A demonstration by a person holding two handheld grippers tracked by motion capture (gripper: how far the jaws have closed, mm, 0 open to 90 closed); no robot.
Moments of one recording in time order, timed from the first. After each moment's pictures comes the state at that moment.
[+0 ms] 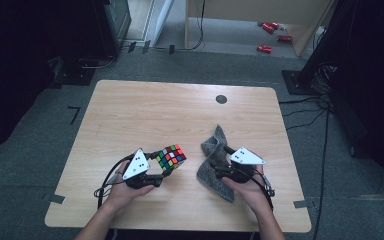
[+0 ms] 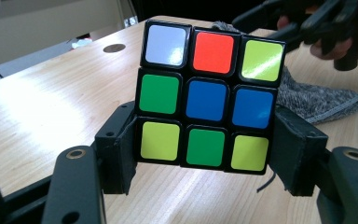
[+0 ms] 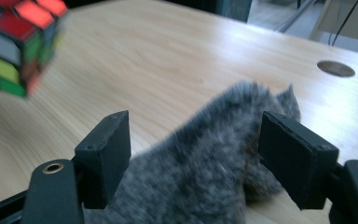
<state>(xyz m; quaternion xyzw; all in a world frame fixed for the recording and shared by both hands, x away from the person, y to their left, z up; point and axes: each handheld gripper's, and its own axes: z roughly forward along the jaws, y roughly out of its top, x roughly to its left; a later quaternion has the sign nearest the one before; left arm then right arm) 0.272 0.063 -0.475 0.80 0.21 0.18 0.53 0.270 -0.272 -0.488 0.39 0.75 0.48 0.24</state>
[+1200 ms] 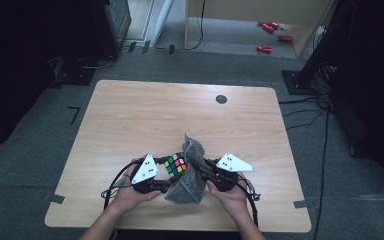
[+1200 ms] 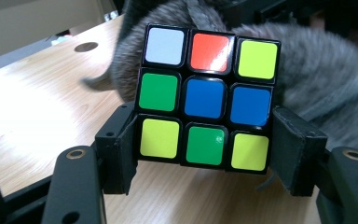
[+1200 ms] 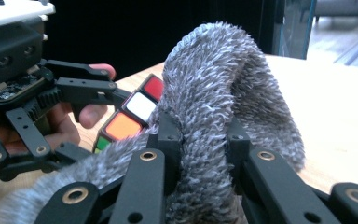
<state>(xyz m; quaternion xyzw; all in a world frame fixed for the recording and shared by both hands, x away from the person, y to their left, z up) 0.262 0.041 -0.476 0.82 0.18 0.16 0.52 0.245 -0.222 -0.466 0.35 0.70 0.60 0.15</state>
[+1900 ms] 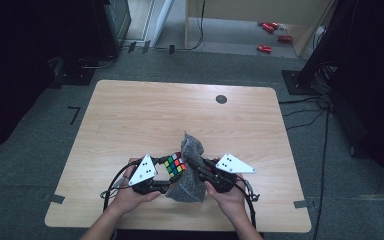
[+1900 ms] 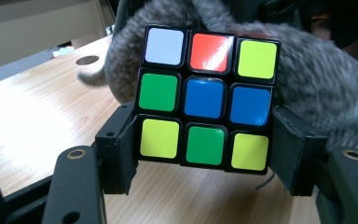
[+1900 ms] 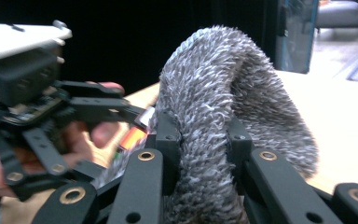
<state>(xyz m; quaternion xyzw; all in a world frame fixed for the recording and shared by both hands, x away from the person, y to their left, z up) 0.258 0.044 -0.471 0.80 0.18 0.16 0.54 0.240 -0.216 -0.456 0.35 0.69 0.61 0.16</state>
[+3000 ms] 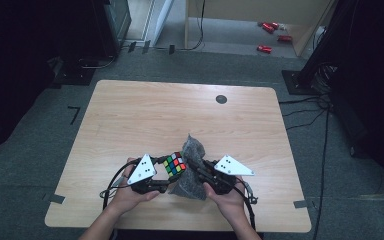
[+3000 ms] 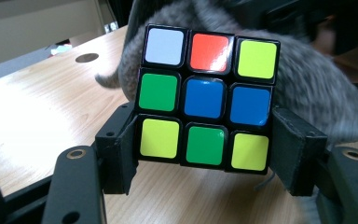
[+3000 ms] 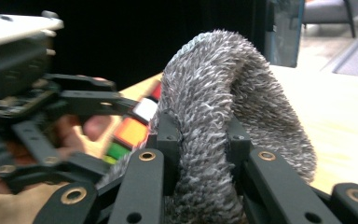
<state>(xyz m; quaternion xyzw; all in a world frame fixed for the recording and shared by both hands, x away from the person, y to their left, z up) 0.257 0.044 -0.470 0.81 0.17 0.16 0.54 0.231 -0.208 -0.452 0.35 0.69 0.61 0.17</state>
